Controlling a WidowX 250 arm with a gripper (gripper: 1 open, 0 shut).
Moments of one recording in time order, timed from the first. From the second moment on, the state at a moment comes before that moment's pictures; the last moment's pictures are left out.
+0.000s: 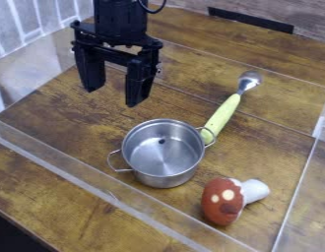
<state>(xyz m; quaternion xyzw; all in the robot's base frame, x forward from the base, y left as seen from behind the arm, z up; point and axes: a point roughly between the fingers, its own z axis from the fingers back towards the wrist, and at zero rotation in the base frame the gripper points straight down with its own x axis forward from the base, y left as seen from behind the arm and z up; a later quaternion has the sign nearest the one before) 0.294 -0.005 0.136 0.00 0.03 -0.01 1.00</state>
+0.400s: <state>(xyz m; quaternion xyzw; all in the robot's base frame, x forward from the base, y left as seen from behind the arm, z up) 0.289 -0.038 0.105 -0.01 0.05 -0.04 1.00</state>
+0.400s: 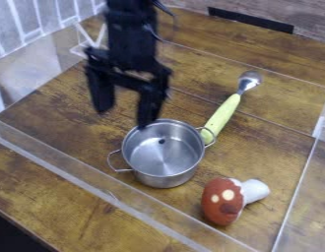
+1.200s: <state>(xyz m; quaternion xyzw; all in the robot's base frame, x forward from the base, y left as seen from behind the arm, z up) 0.297 -0.128 0.056 -0.03 0.00 -0.15 0.99</state>
